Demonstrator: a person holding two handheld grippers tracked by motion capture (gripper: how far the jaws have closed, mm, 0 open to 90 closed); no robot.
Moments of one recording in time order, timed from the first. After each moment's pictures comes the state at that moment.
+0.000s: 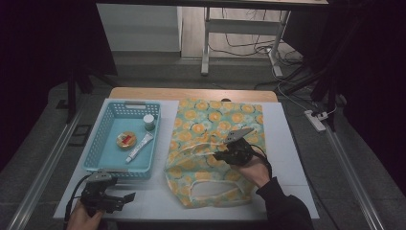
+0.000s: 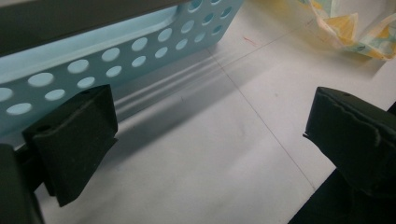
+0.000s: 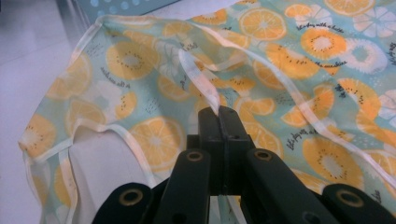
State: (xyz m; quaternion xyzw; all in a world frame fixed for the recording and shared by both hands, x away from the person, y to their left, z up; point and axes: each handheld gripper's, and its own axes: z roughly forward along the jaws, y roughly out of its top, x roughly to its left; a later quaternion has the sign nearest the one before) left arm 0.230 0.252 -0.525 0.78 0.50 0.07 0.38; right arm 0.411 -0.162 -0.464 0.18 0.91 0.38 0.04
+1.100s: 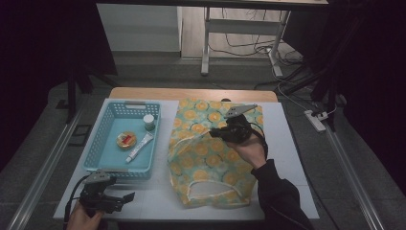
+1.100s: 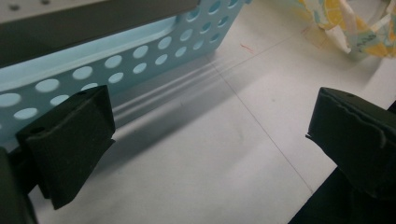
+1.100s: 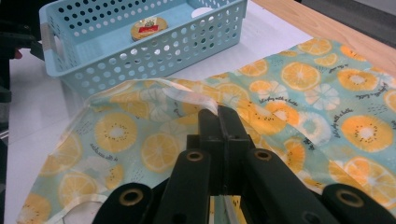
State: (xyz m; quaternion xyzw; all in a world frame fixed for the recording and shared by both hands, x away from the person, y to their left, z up) left arm 0.227 0.252 -0.524 0.78 0.49 0.09 0.39; right arm 0.448 -0.146 -0.413 0.20 0.88 0.44 0.05
